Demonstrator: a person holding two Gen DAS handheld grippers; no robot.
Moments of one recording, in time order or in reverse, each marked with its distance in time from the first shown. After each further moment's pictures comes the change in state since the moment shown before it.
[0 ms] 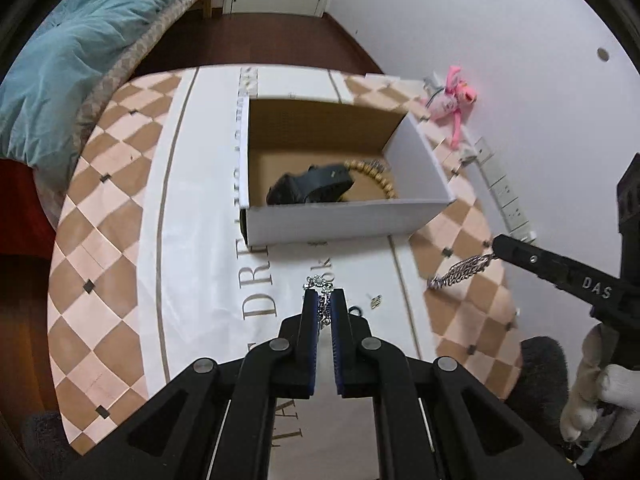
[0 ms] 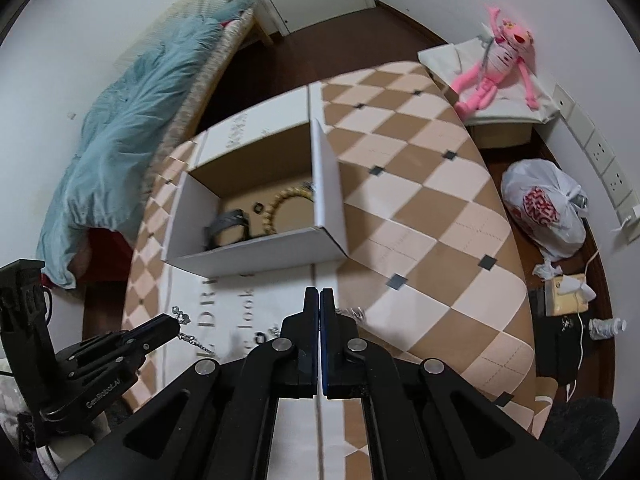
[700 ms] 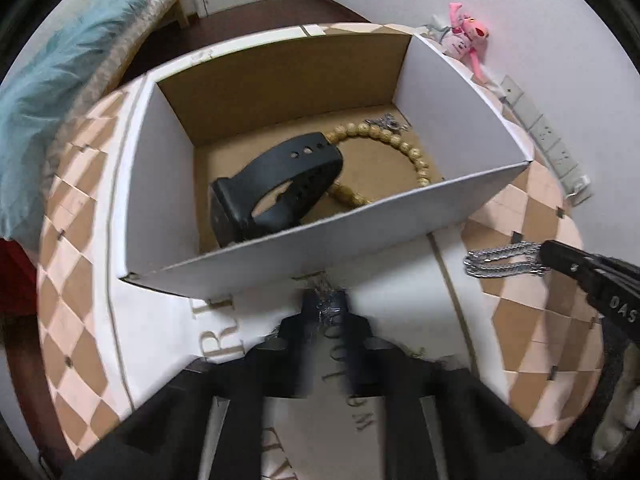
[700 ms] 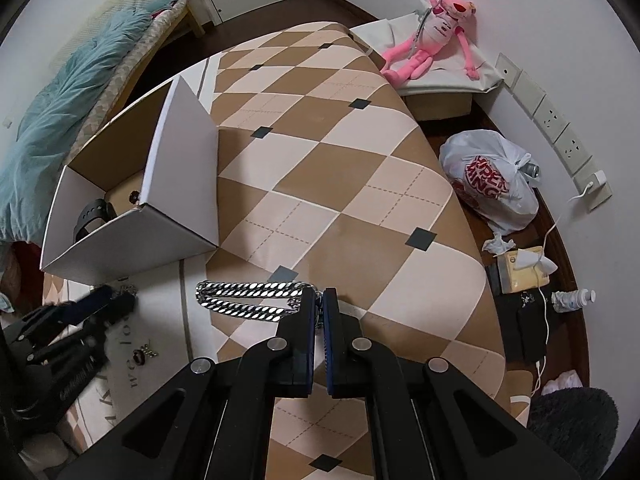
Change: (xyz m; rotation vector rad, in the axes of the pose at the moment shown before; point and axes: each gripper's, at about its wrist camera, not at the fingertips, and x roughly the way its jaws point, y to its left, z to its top) left arm 0.101 -0.033 0.018 0.183 0.113 0.164; right arm 0.067 -0.062 -0.012 0.086 0.045 -0.248
